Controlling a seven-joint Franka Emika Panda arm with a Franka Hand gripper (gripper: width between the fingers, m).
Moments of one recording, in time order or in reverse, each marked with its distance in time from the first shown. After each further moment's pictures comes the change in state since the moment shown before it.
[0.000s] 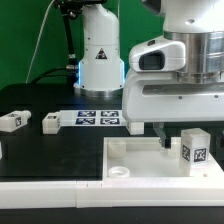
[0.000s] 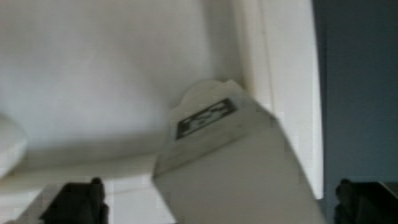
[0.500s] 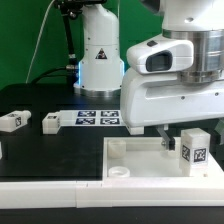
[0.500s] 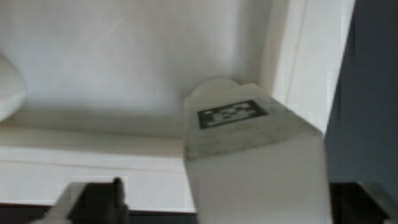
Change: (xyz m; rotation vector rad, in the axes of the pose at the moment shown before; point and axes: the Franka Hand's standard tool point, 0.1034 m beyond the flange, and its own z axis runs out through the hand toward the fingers) arm -0.001 0.001 0.000 0.001 0.000 -0.120
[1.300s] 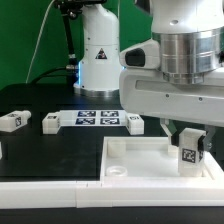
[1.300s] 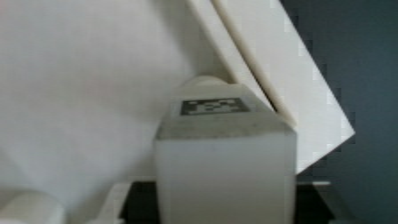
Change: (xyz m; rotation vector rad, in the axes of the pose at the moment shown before) arm 0.001 0.006 0.000 0.052 -0.013 0.811
